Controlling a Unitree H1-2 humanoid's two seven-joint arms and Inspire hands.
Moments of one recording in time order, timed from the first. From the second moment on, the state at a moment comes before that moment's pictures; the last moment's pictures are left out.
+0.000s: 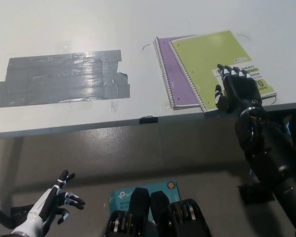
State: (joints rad) left_arm -0.08 0.32 -0.01 0.16 -0.09 0.25 -0.24; right_arm -0.79 -0.20 0.34 0.69 -0.85 0.31 0.02
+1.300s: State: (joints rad) left_arm -0.09 0.32 -0.03 0.15 -0.09 0.25 -0.24; right_arm -0.83 -0.13 0.43 0.70 -0.87 0.44 0.14
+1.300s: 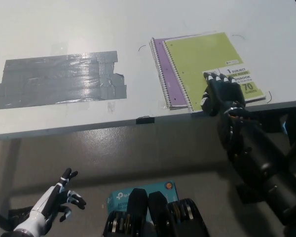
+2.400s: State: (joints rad) left_arm -0.08 0.31 -0.03 0.13 -0.09 0.25 -0.24; right_arm -0.85 0.00 0.25 0.75 -1.09 0.46 0.17
